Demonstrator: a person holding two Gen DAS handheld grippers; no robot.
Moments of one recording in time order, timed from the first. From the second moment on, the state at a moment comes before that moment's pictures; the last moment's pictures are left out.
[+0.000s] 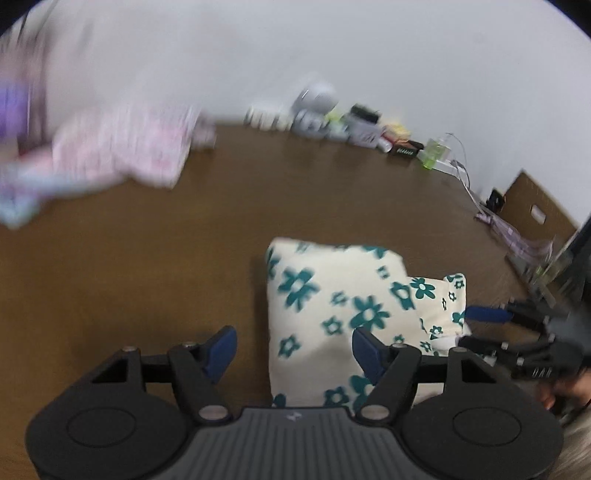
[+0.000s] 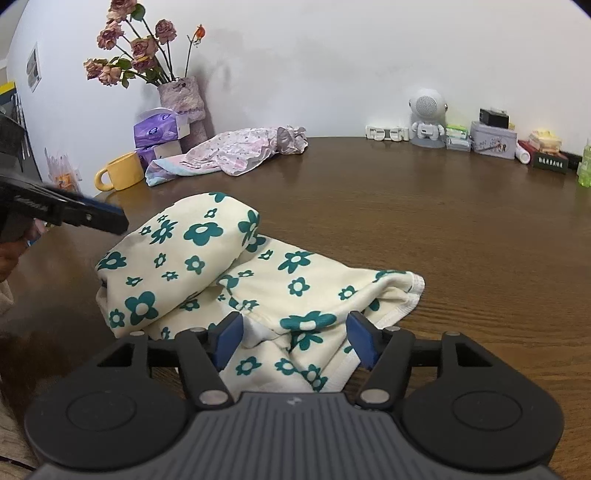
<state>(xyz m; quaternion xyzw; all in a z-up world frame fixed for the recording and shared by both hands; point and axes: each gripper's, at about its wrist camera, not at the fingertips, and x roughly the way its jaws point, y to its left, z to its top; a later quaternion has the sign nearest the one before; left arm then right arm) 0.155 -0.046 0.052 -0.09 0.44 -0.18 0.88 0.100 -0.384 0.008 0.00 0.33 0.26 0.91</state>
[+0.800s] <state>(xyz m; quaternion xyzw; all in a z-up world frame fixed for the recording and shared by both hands) 0.142 0.024 0.045 -0.09 0.46 -0.16 0.87 0.097 -0.323 0.000 0.03 0.36 0.34 0.87</state>
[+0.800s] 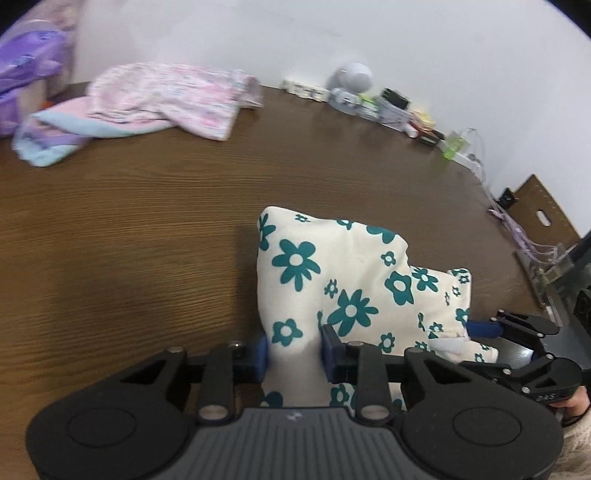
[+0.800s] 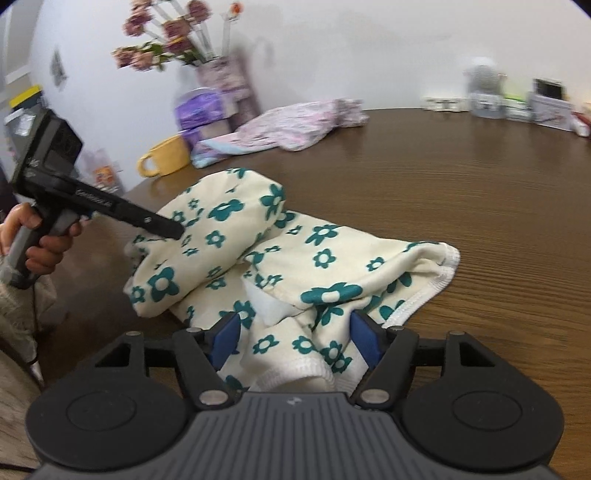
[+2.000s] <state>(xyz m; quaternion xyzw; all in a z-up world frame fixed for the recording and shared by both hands) 0.094 0.114 0.021 -0.21 0.43 -0.18 0.86 0.142 -0.140 0.025 -0.23 0.31 0.53 0.76</state>
